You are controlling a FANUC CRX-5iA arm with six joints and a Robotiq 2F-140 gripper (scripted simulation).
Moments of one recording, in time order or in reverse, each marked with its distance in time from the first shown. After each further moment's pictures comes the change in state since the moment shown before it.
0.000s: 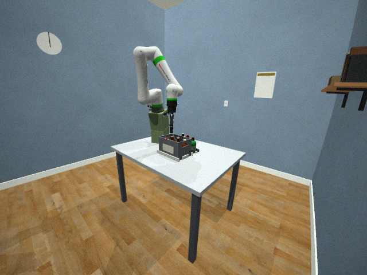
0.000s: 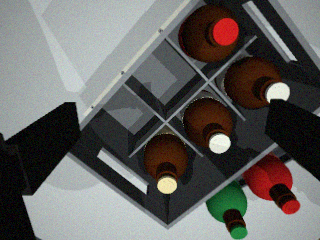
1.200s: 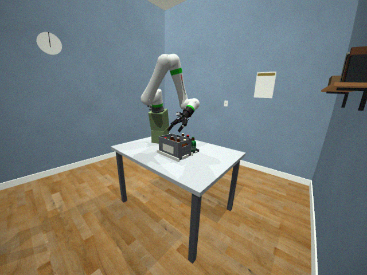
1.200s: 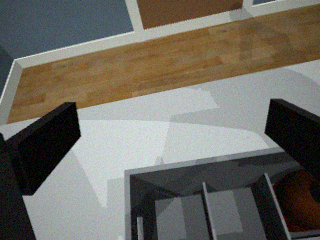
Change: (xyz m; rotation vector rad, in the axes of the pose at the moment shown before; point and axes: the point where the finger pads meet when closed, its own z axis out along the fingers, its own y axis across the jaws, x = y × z) arm -0.021 -0.081 -0.017 0.433 0.810 -0.584
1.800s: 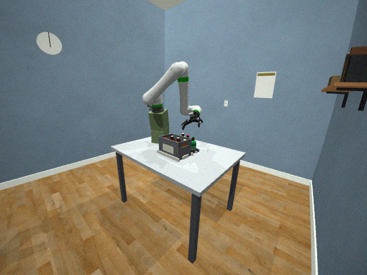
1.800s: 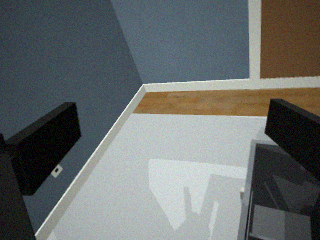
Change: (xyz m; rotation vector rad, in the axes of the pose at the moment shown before) arm -0.057 -0.099 -0.101 0.499 0.230 -0.128
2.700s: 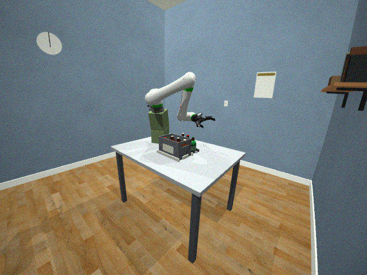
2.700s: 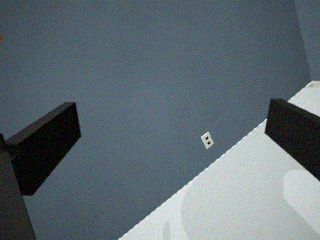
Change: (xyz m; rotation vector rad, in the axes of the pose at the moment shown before) arm -0.089 -0.123 -0.194 0.699 0.026 0.045
